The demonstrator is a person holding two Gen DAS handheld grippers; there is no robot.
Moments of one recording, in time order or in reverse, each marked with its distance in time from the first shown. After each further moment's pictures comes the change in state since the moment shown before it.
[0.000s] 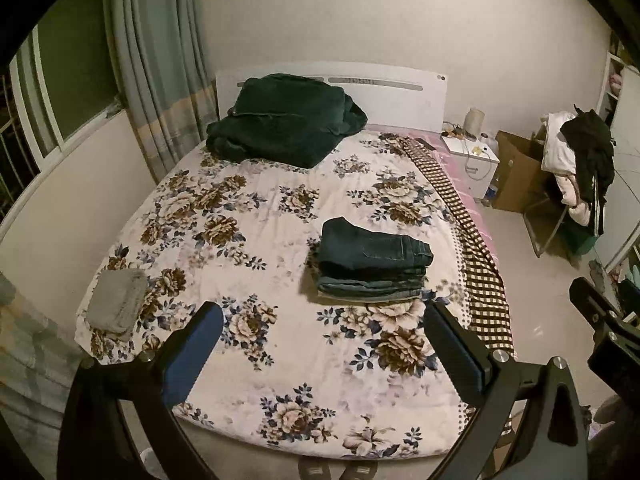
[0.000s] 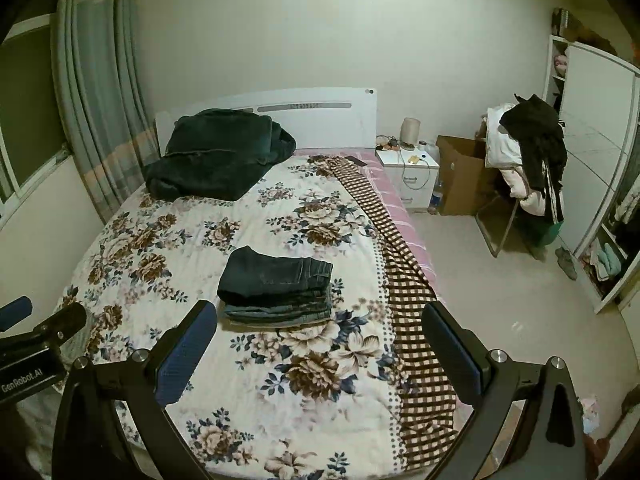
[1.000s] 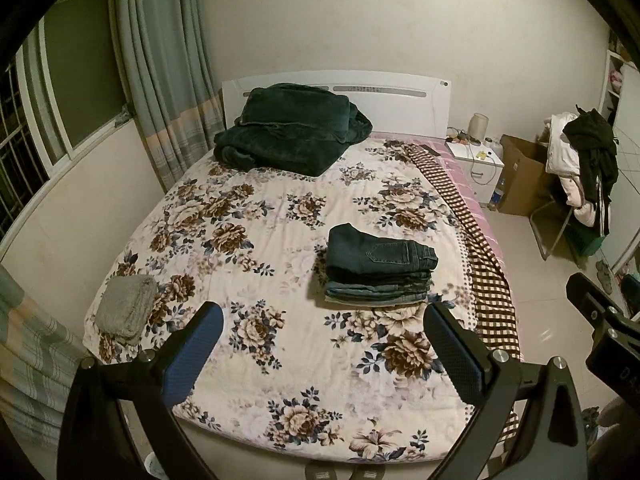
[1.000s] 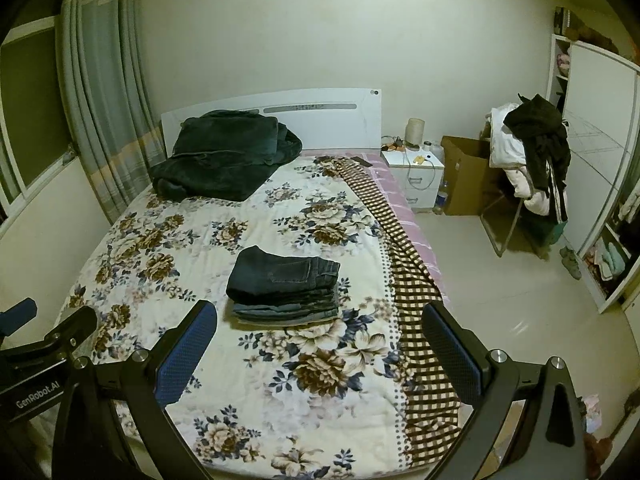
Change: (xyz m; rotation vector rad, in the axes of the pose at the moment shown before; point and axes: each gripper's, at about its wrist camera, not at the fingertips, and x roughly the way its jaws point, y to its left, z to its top) left arm -0.011 -0.005 -0.005 0.008 -0.027 0.025; right arm -0.016 0.007 0.004 -0.003 0.004 0.026
